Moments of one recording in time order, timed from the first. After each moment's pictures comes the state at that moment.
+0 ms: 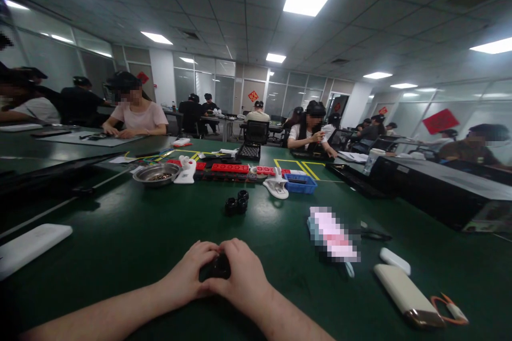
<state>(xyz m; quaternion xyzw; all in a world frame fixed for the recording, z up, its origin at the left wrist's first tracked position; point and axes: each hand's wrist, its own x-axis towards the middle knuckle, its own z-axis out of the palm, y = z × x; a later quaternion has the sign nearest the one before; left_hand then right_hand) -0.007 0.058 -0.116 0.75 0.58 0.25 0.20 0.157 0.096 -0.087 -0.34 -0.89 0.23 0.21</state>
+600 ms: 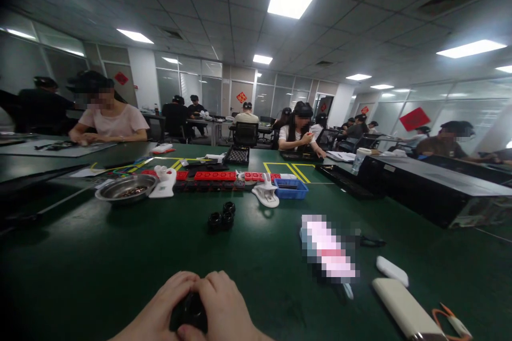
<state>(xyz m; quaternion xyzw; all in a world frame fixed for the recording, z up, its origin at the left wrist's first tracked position) -0.016 0.075 -0.137 0.75 0.55 0.27 0.26 0.155 0.110 -0.100 -0.28 -0.90 0.25 0.20</state>
